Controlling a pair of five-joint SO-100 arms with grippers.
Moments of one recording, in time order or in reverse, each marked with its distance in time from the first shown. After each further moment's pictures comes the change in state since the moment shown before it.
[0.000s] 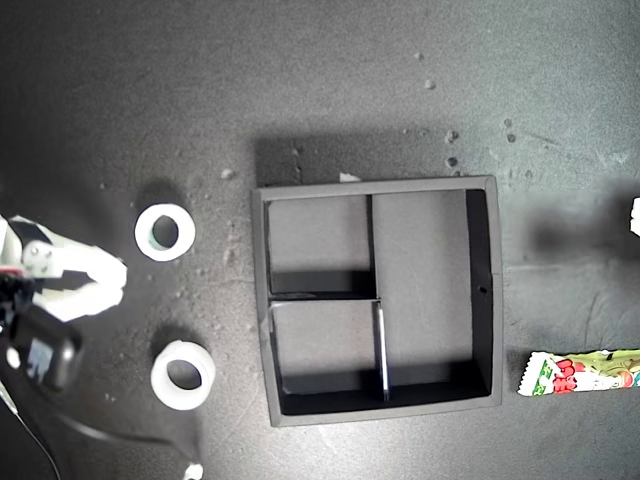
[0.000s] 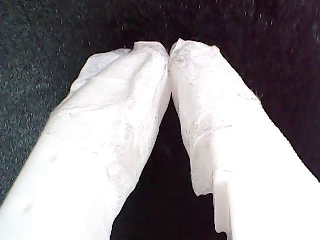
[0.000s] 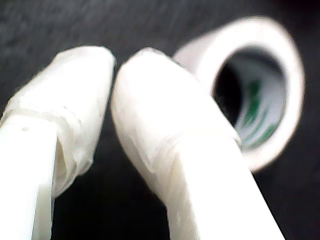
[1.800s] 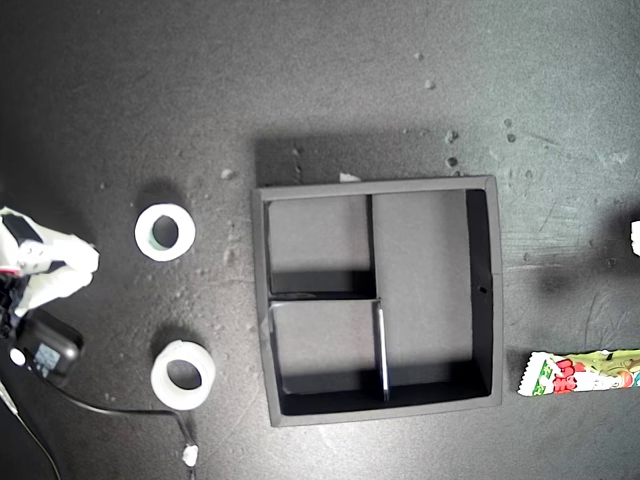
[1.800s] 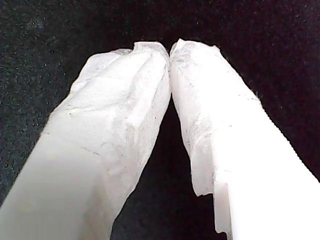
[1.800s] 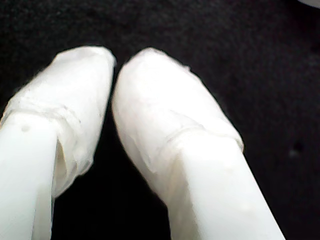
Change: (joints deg) arm 0 0.1 0.0 0.0 26.6 -2.4; arm 1 -8.6 0.0 0.0 4.9 -17.8
